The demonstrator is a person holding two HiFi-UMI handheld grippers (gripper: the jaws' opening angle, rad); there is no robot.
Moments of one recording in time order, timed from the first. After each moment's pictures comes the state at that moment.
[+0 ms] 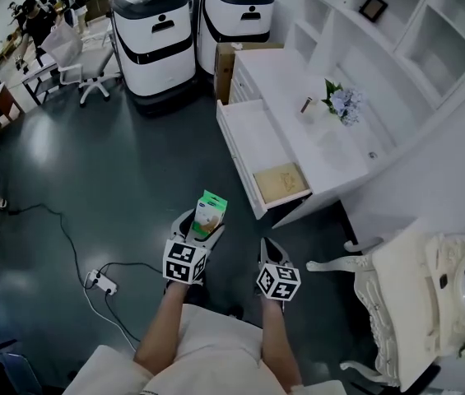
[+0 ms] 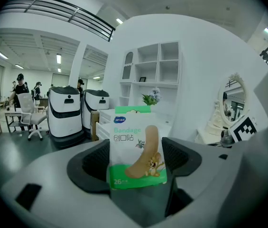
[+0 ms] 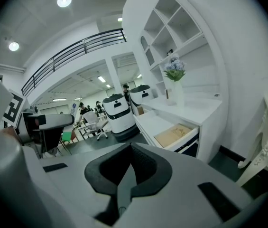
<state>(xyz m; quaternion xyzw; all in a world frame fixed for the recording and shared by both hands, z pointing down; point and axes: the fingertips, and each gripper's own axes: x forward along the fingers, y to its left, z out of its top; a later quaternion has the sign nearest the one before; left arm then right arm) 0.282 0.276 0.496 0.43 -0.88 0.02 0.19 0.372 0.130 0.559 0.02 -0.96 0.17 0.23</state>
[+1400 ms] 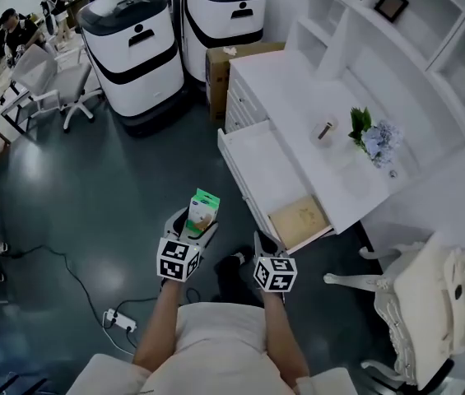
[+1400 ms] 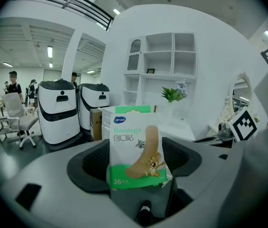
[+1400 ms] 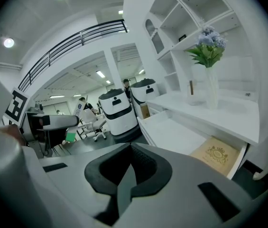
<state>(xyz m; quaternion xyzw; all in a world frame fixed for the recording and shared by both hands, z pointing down) 0.011 0.278 0.534 0.46 -0.86 0.04 0.22 0.102 0.144 0.586 0.02 -0.96 0.16 0.25</state>
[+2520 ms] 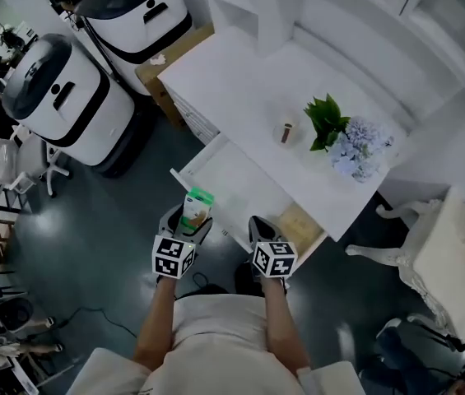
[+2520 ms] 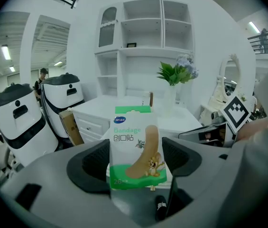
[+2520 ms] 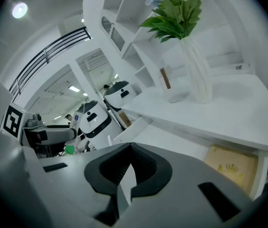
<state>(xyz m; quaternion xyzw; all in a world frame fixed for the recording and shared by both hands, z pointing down) -0.130 0.072 0.571 0.57 -0.76 0.17 0.26 -0.022 -0.031 0.627 0.12 -0.92 0.30 0.23</state>
